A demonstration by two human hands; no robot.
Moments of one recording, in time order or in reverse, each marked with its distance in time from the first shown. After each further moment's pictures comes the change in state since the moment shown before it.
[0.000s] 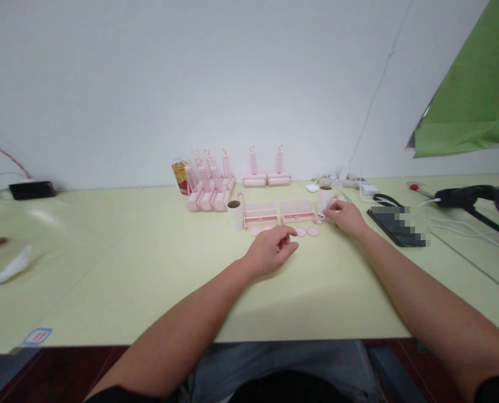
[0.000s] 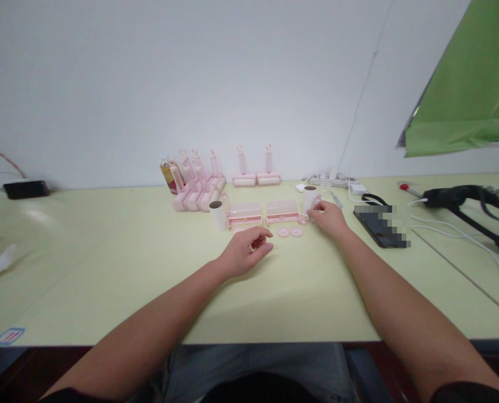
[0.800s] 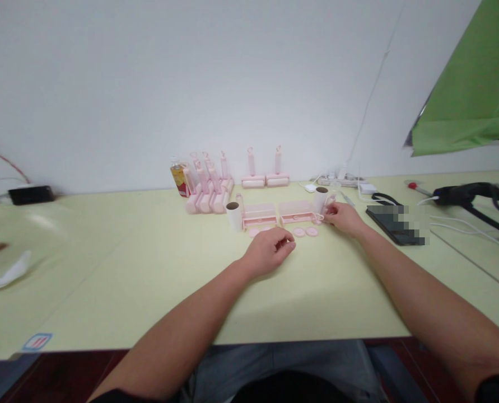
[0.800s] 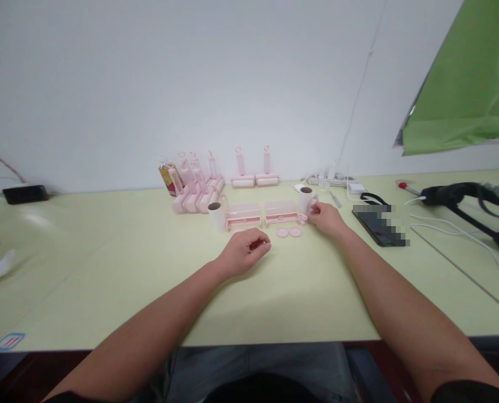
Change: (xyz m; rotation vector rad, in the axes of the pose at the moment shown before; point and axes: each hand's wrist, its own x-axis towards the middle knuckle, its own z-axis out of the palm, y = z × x) left_hand 0.002 0.000 -0.002 0.030 -0.018 0.010; right_hand 0.006 0.003 0.001 -0.060 -0.111 -0.031
